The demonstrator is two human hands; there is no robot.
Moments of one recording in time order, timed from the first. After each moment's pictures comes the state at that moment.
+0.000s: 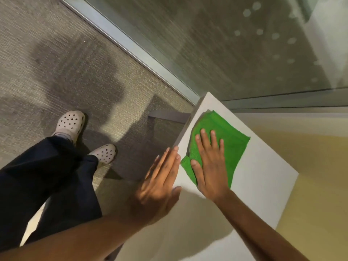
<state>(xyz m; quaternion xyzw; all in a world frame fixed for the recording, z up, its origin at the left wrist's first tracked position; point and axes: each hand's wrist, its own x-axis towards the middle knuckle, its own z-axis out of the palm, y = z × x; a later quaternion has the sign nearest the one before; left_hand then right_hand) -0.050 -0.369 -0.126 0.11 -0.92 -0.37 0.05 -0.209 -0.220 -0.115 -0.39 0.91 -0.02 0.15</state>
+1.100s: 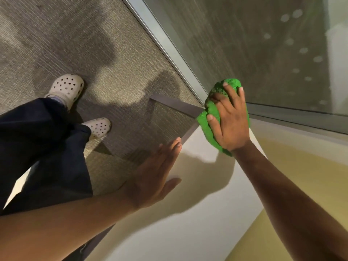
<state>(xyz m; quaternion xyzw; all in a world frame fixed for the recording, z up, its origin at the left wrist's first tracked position) -0.039 -0.367 -0.157 0.13 -0.86 -0.49 0.01 -0.338 -0.302 -0.103 -0.60 0.79 0.07 0.09</state>
